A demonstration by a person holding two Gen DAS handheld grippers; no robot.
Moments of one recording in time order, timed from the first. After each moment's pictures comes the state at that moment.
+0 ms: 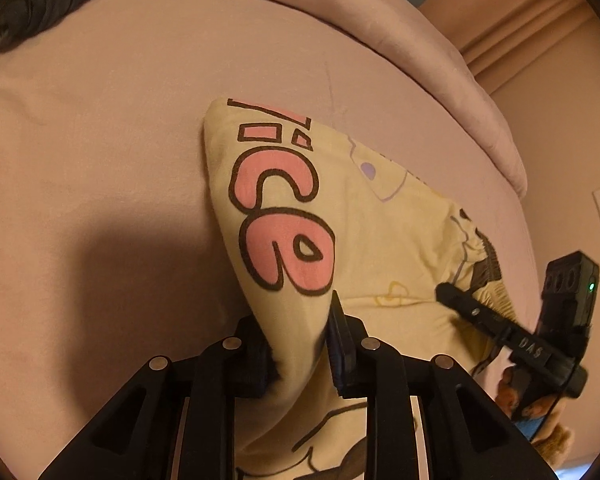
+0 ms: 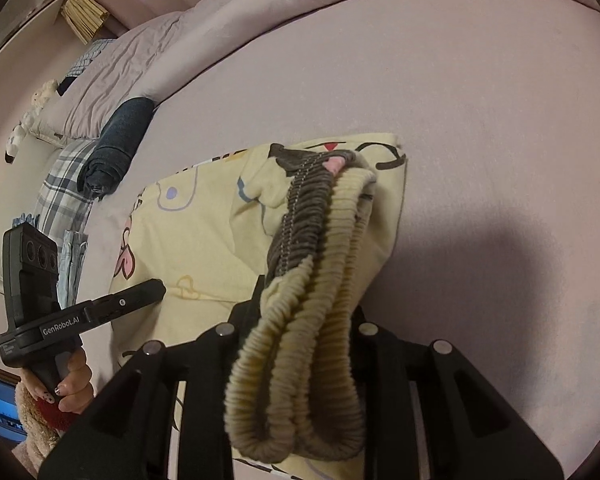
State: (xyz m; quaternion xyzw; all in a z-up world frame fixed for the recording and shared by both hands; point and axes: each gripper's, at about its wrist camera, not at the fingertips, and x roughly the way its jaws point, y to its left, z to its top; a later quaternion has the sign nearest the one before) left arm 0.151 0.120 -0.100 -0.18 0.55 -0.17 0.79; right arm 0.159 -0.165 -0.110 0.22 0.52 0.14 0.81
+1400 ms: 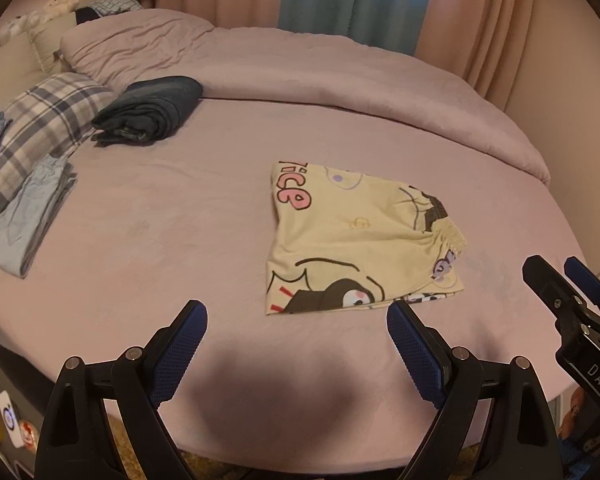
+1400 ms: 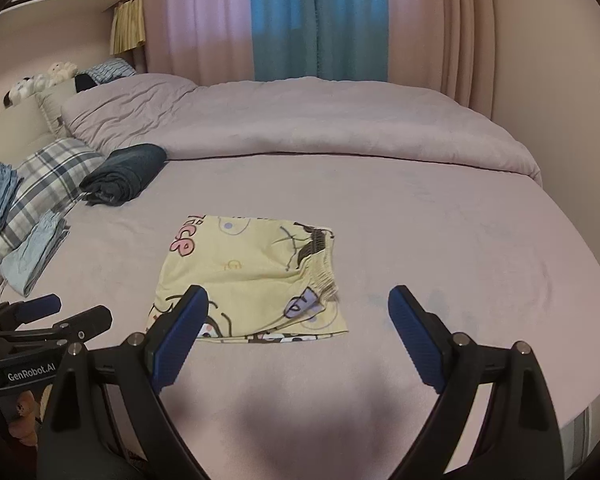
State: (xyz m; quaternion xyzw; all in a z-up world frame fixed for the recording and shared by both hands) left arm -0.032 0.084 0.019 -0.05 0.43 -0.04 0.90; right arm -0.040 -0.119 0.048 0.03 0.34 0.01 0.94
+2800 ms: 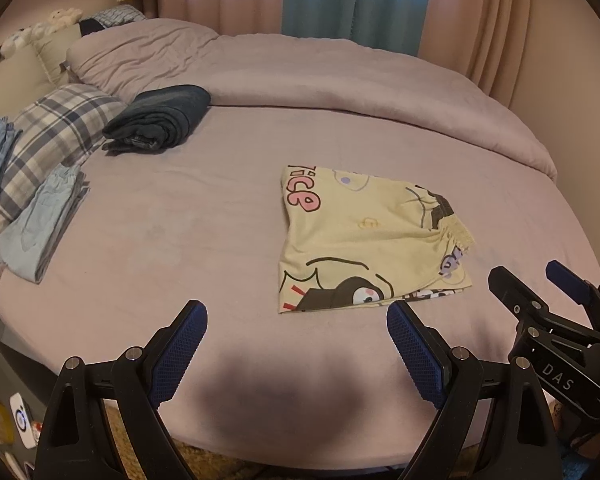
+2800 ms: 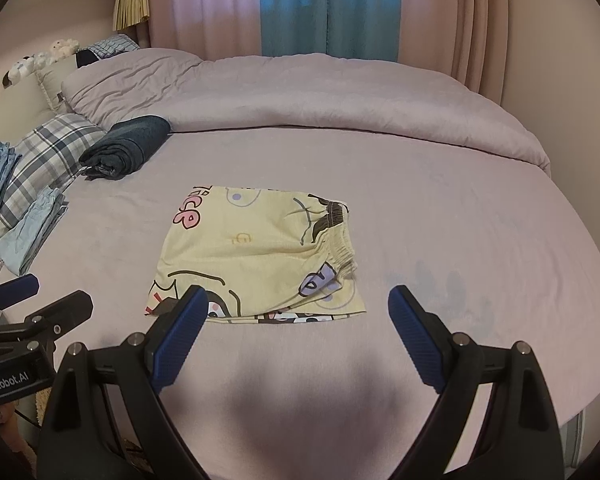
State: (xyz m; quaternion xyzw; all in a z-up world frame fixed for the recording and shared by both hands) left arm -0.037 0.082 0.025 -0.03 0.43 -0.03 0.90; right arm -0.034 -0.095 0.031 0.01 0.38 0.00 0.93
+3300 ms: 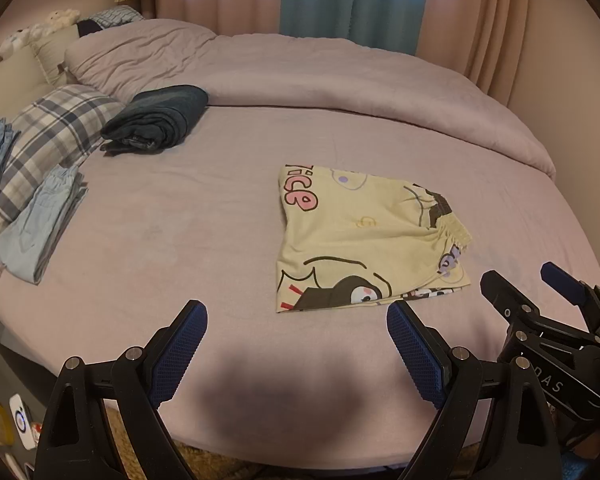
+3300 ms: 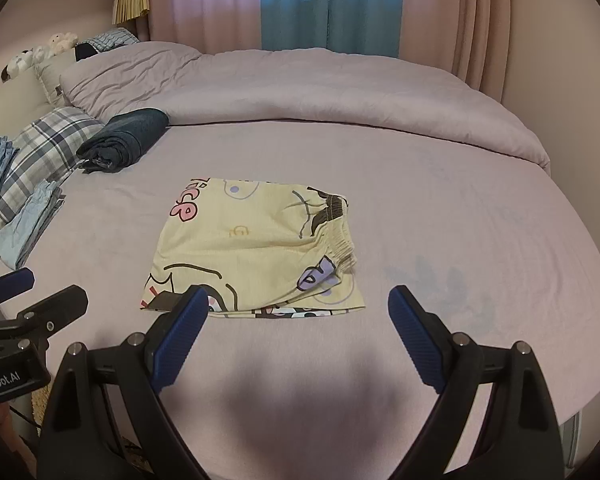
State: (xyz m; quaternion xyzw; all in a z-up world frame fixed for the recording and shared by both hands) left arm -0.037 0.082 0.024 -0.03 0.43 -0.03 0.90; right arm -0.034 -0.089 0.025 0.01 0.38 0.00 0.92
